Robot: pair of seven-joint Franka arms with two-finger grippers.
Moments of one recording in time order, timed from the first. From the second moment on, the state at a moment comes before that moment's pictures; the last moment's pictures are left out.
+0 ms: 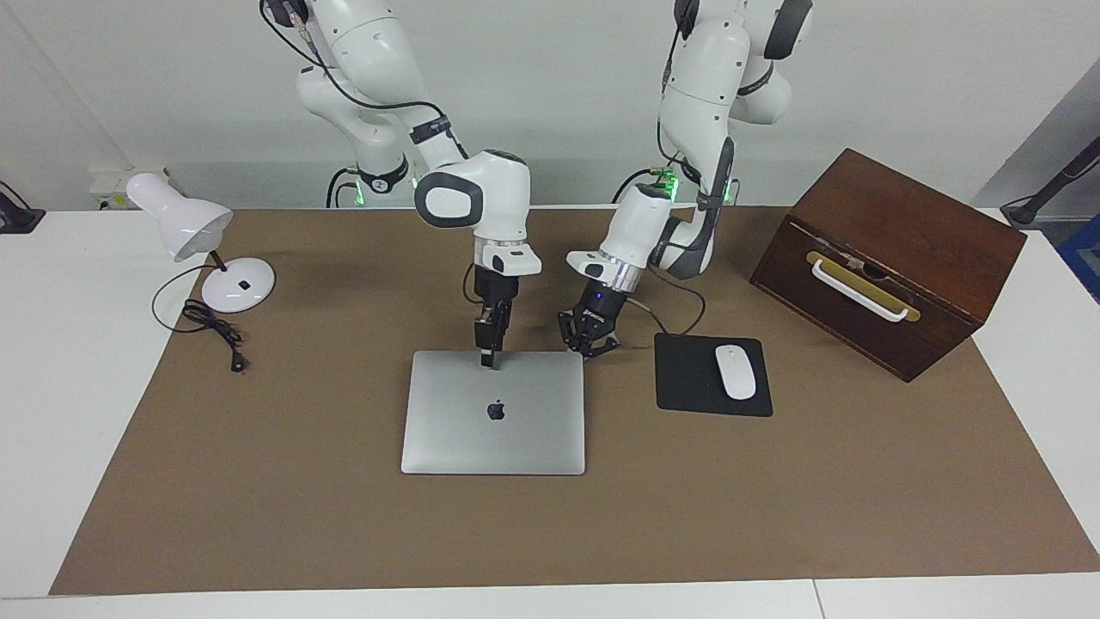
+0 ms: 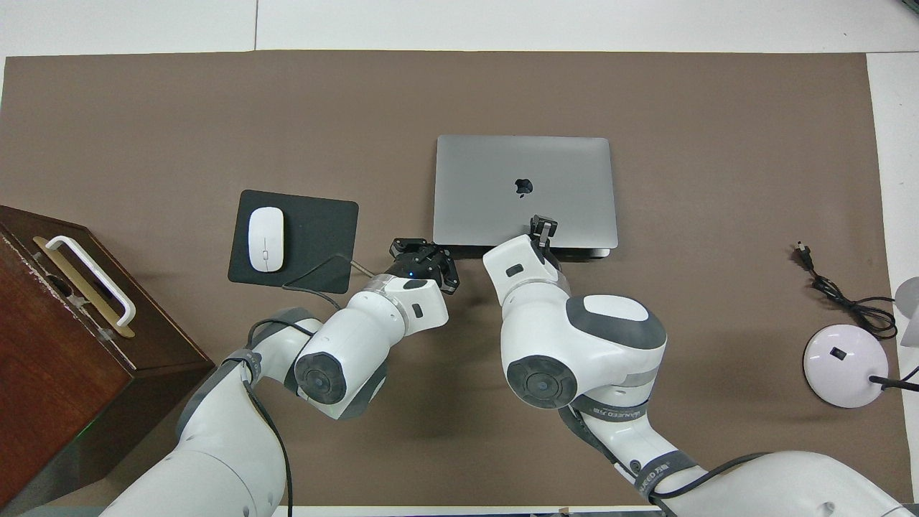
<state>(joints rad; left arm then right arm) -0.55 0.41 -0.09 -2.30 0.04 3.49 0.03 0.09 0.24 0.43 -2.15 -1.15 2.61 0.15</state>
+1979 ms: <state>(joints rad) -0.55 0.41 -0.09 -2.30 0.04 3.49 0.03 0.03 0.29 0.38 -1.89 -0.91 2.61 -0.35</state>
